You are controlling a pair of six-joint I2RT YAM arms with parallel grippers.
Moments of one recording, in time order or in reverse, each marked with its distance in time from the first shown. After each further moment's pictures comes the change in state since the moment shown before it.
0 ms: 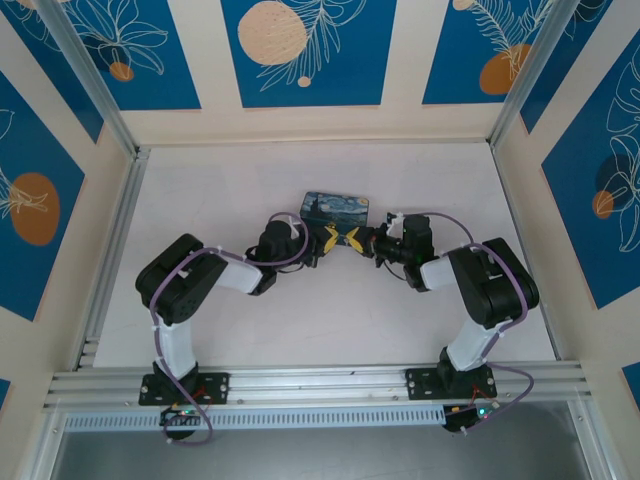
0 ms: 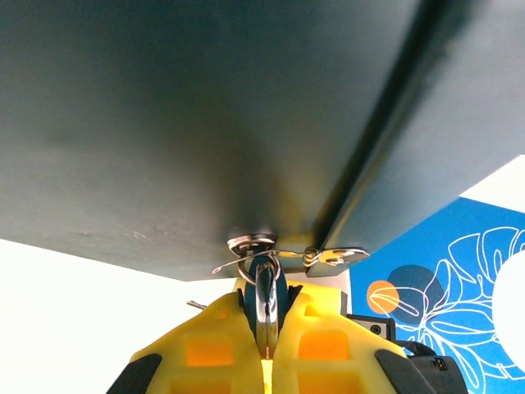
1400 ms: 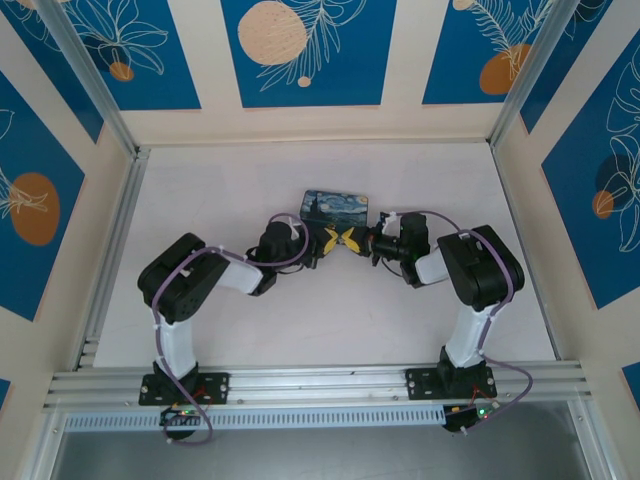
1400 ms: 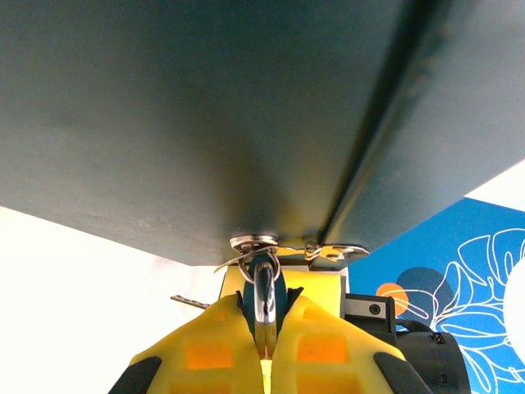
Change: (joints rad) left arm 0.001 0.014 -0.002 0.006 0.009 0.016; right arm -0.016 0.140 0.058 0.110 -0.126 0.029
